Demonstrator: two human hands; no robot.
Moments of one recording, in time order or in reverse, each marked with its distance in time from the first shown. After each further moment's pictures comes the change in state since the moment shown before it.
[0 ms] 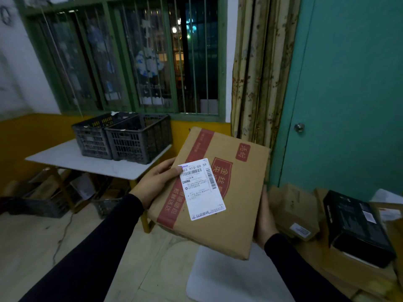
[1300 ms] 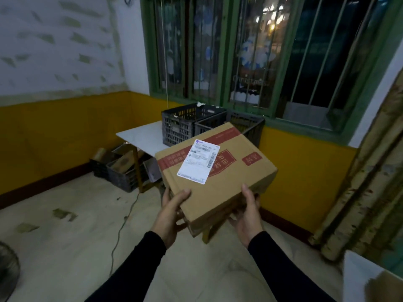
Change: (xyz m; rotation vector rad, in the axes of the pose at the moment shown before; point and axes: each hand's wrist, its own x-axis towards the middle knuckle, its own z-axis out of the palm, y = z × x) left_hand 0.086 -0.078 -0.368 -0.405 0.601 -0.139; right_hand 0.183 0.128 0.449 0.098 -0.253 0.148
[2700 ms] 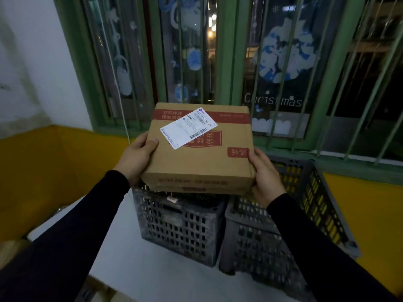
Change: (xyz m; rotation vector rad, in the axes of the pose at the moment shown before) left_hand 0.812 0.391 -0.035 0.378 -0.194 0.425; right_hand 0.704 -0.081 0.336 -0.173 0.089 -0.391
